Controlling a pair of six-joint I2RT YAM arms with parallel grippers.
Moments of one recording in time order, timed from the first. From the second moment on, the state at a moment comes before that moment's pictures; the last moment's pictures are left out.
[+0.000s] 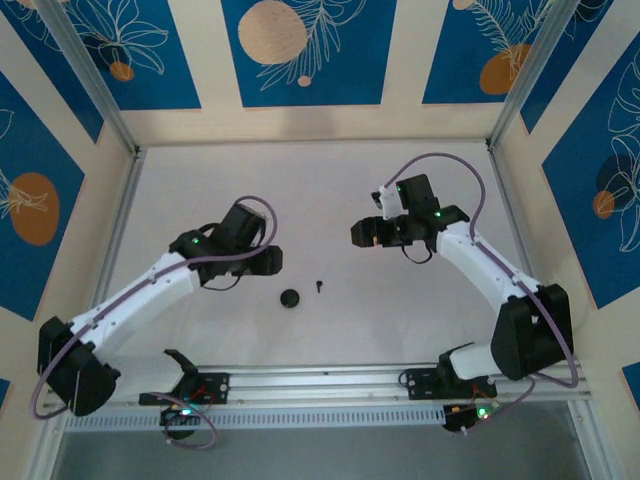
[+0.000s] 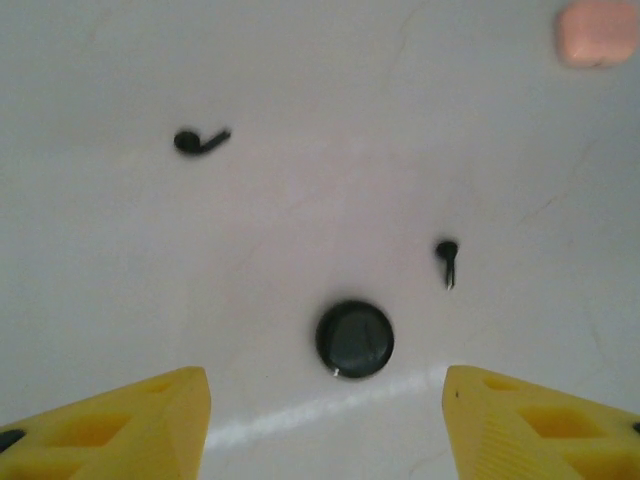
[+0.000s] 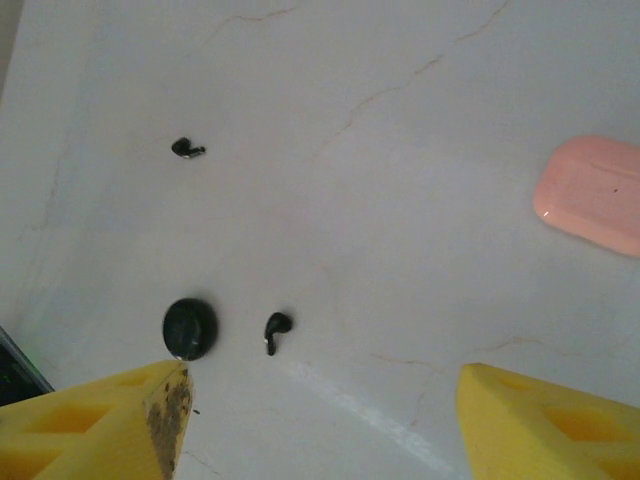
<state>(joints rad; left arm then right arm) -0.68 1.25 1.08 -0.89 -0.07 -0.57 0.35 1.37 1.04 -0.62 -0.46 0.26</state>
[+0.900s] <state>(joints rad) -0.78 1.84 1.33 -1.09 0.02 -0.59 0.39 1.32 0.95 -0.55 -0.43 0.35</state>
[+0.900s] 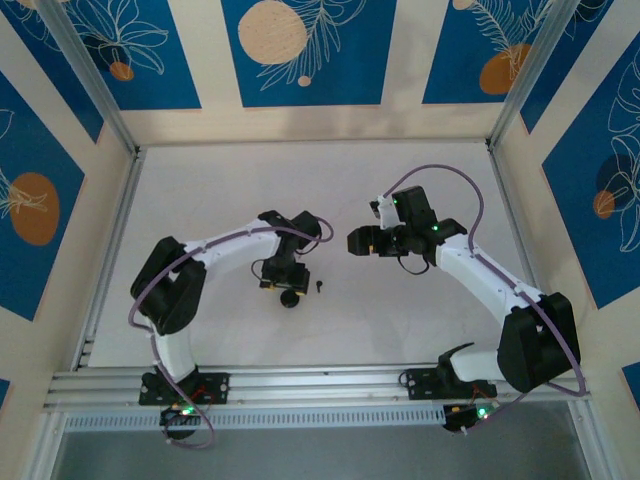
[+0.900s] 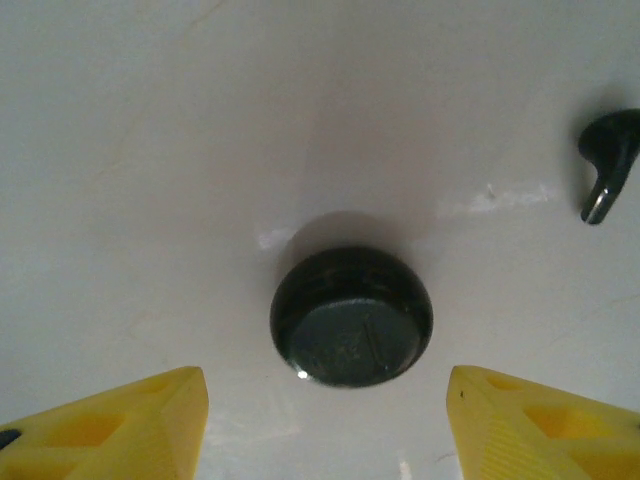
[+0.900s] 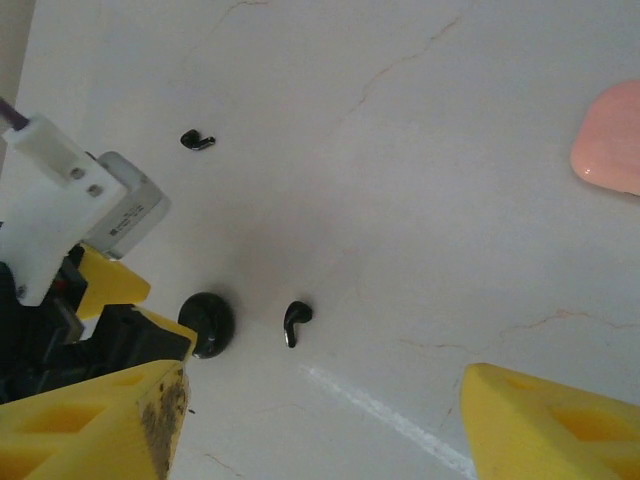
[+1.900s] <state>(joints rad) -0.79 1.98 1.36 -1.06 0.05 -0.57 0.39 1.29 0.95 -0.58 -0.42 0.33</state>
